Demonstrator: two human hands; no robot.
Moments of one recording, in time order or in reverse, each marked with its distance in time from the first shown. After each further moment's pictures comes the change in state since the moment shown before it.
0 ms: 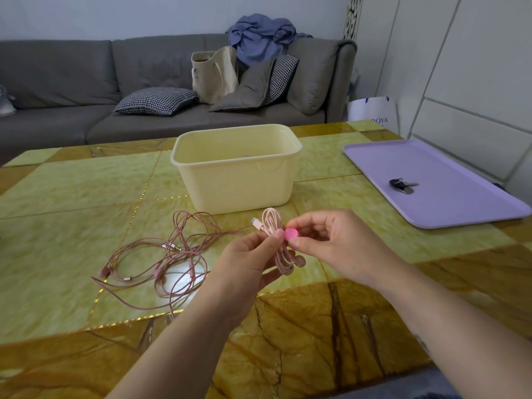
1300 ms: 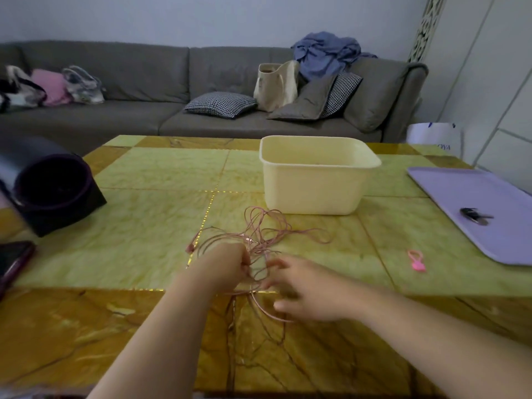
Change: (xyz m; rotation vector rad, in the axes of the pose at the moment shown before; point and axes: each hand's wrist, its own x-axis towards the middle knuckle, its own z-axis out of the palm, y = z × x) left_hand -0.018 0.017 -0.142 1.576 0.186 -0.077; right_hand 0.029 -0.014 0.126 -0.720 -0.563 -0.276
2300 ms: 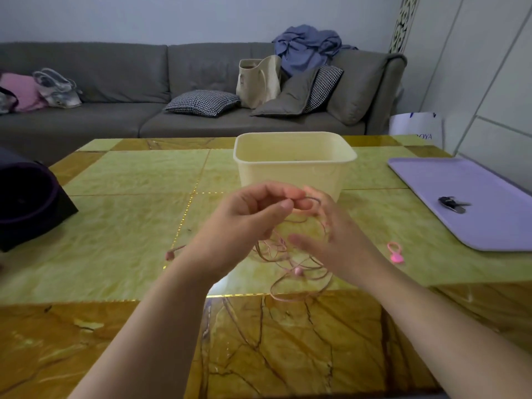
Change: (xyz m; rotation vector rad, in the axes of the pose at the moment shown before) left_hand -0.030 0.077 -0.051 -1.315 0.114 0.507; right_hand -0.036 0.031 -0.041 0.498 0.563 0.238
